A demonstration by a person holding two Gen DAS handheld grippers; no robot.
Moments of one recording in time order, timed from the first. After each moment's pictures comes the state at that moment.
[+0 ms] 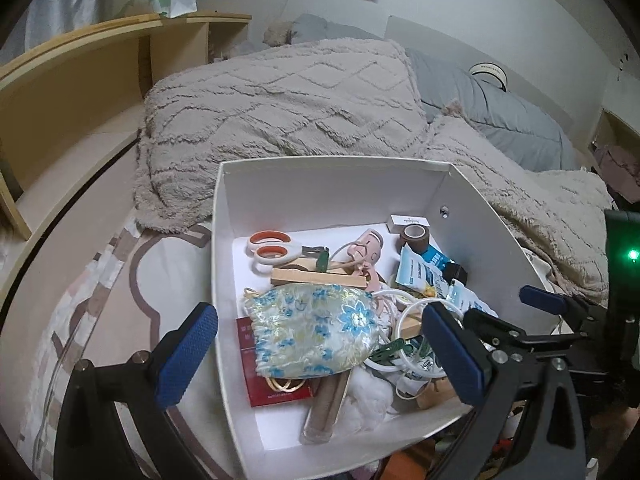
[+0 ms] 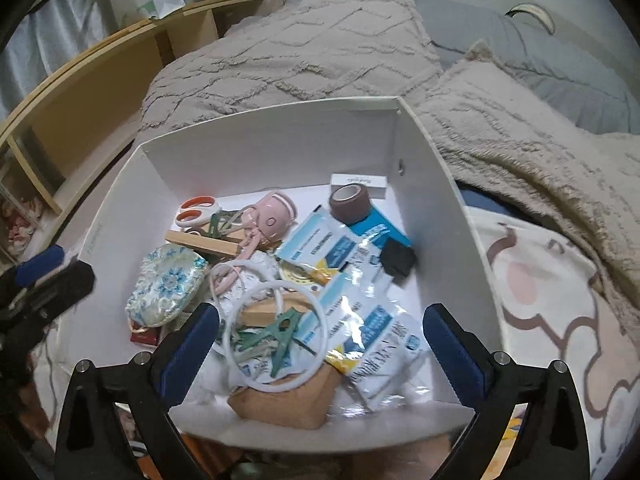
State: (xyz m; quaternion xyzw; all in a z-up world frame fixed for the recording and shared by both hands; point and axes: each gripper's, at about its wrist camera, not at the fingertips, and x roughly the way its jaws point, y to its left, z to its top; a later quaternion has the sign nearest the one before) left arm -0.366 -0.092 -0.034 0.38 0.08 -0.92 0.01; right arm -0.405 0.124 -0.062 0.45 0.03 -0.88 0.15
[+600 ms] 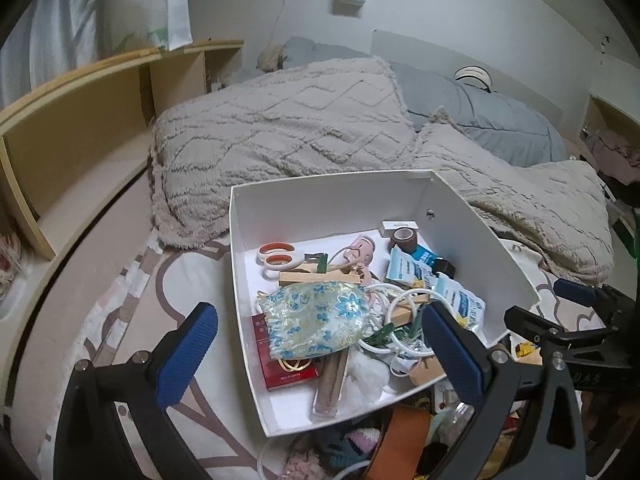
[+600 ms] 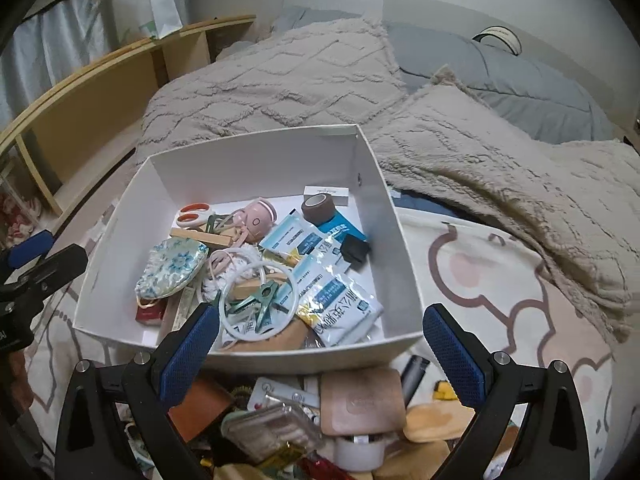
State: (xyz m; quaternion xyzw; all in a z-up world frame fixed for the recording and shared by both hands) left arm -0.324 -0.081 -0.004 0.36 0.04 -0.93 0.01; right arm -0.351 0.152 -0.025 0.42 0.03 -0.90 0.12
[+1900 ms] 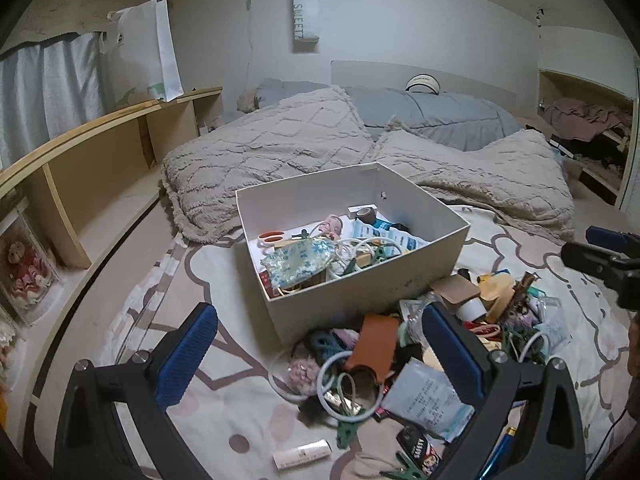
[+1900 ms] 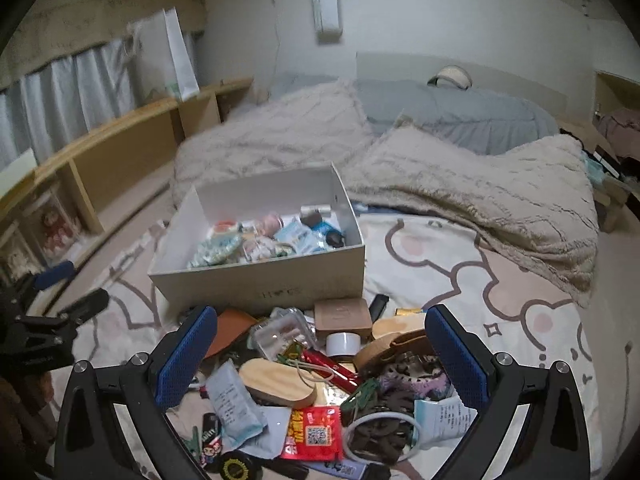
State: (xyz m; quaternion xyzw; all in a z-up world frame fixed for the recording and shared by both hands) left arm -0.173 -0.056 0.008 0.30 -0.03 -0.95 -0.02; right arm -0.180 0.211 0.020 0.31 -0.01 -0.94 0.12
